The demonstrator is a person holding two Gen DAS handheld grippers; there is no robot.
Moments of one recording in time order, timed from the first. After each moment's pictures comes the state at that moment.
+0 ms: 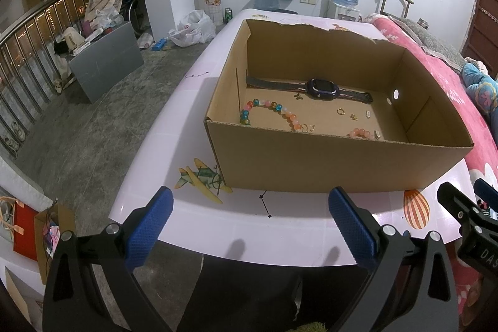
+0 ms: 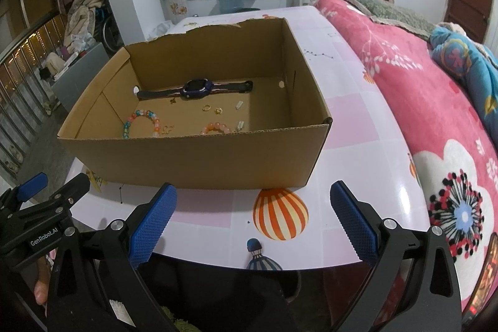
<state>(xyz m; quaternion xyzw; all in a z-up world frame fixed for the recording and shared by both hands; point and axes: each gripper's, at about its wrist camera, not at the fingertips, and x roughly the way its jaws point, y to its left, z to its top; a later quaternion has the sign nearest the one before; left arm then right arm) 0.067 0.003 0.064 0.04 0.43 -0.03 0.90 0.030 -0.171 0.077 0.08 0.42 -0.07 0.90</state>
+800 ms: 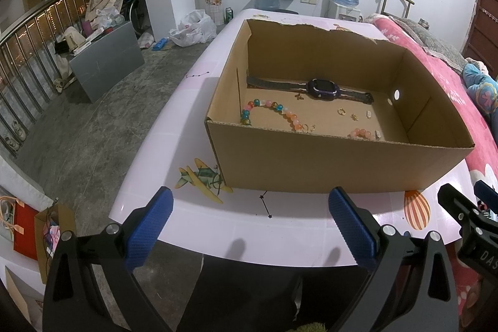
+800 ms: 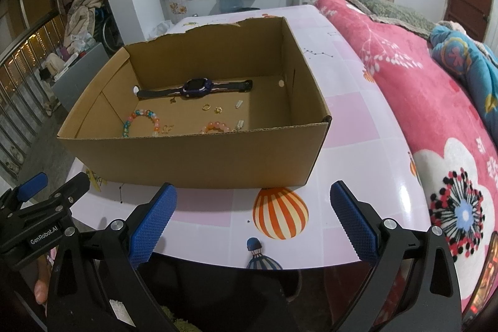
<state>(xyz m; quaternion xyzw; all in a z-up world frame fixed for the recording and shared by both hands) 0.066 0.004 0.064 0.04 0.43 -0.03 0.90 0.030 -0.173 0.076 0.08 0.42 -0.07 0.90</state>
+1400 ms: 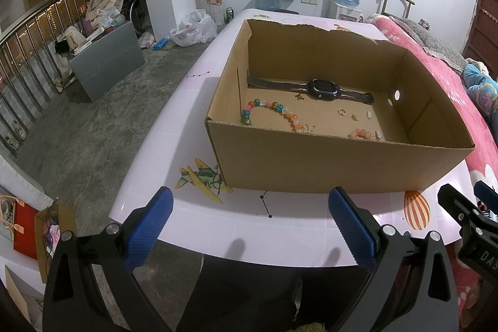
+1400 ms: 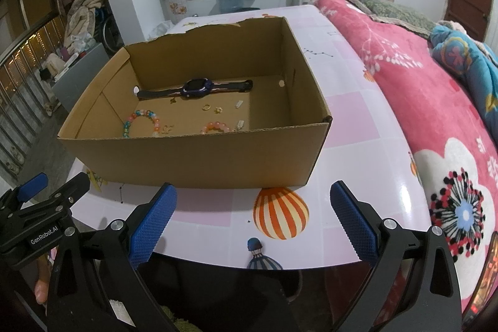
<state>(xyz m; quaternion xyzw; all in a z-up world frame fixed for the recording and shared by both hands) 0.067 0.004 0.064 0.04 0.43 -0.03 0.90 0.030 -0.174 0.076 0.08 0.42 -0.07 0.90</state>
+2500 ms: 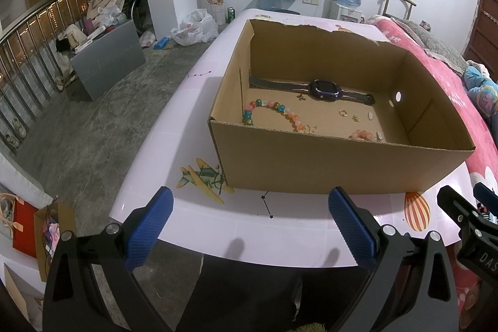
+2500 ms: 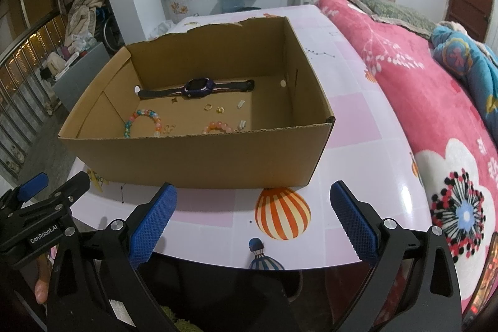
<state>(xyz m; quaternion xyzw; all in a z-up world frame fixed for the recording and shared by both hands) 0.068 0.005 0.064 0.04 0.44 -0.03 0.90 0.030 -0.172 0.074 0.08 0.42 -0.07 0.90</state>
